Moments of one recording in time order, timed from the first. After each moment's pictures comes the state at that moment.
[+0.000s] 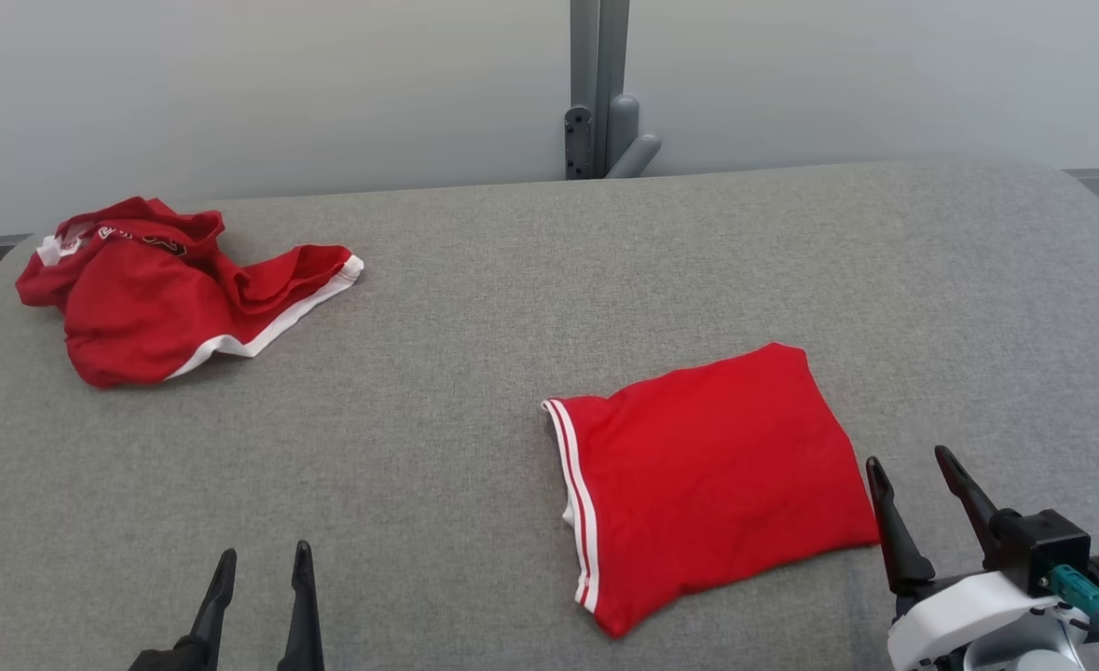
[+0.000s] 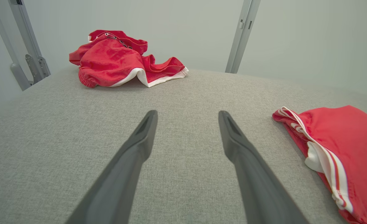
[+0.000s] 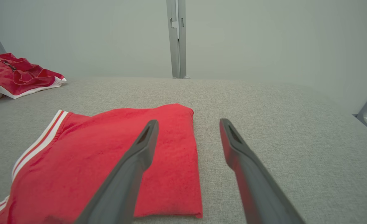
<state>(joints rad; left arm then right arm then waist) 0.18 0.05 -0.04 0.12 -0.23 -0.08 -0.26 0.01 -0.19 0.07 0.23 0.19 0.13 -0.26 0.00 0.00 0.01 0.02</state>
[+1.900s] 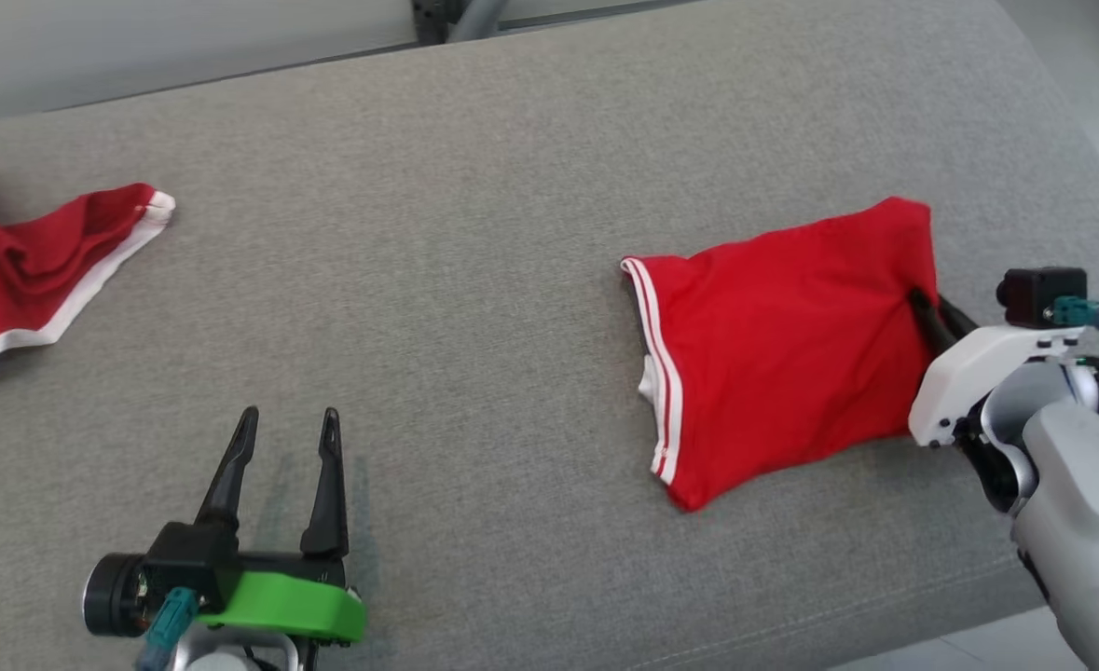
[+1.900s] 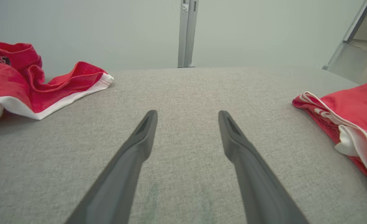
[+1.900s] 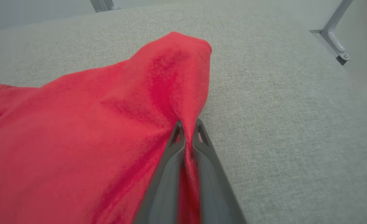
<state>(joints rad) -0.02 0.05 -0.08 0.12 -0.15 -0.09 -0.26 -0.58 -0.32 0.27 0.77 0.48 0.13 -0.06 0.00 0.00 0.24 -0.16</state>
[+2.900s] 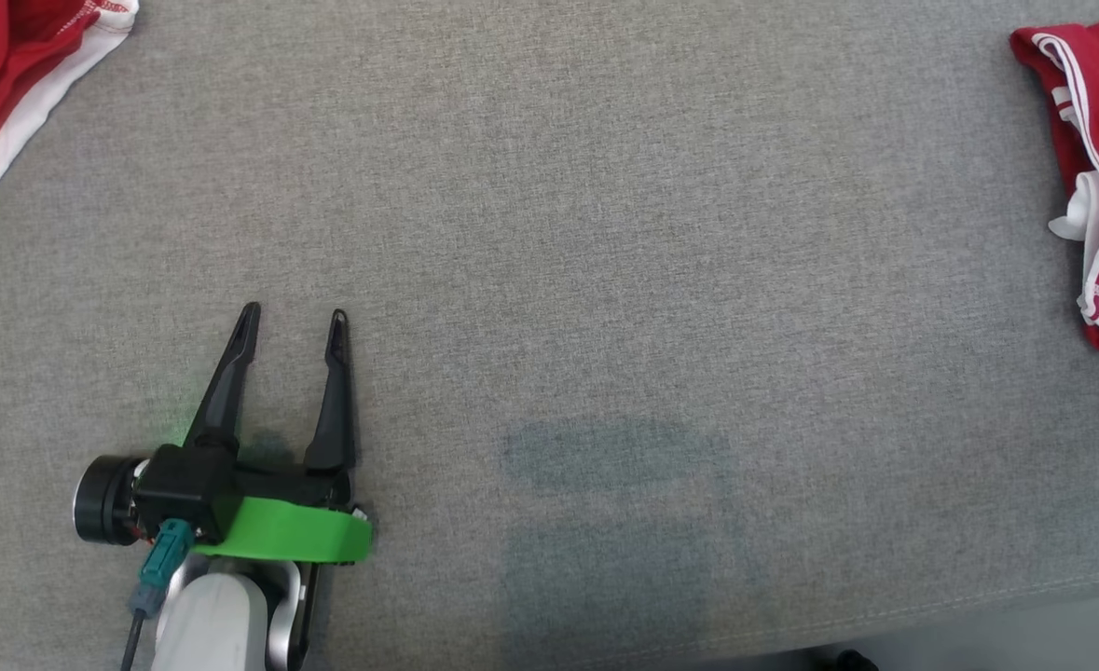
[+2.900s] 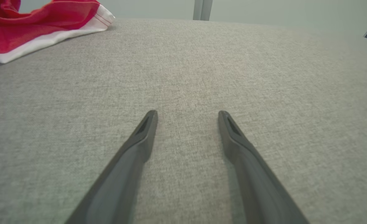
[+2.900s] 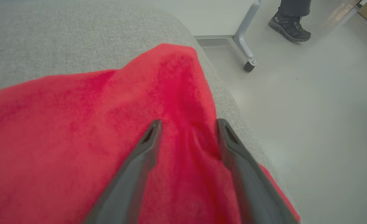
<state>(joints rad) -0.16 0.05 -0.10 0.10 -0.11 -0.09 -0.27 -1.06 -0.59 0.07 1.27 0.37 0.13 -0.20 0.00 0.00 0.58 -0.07</state>
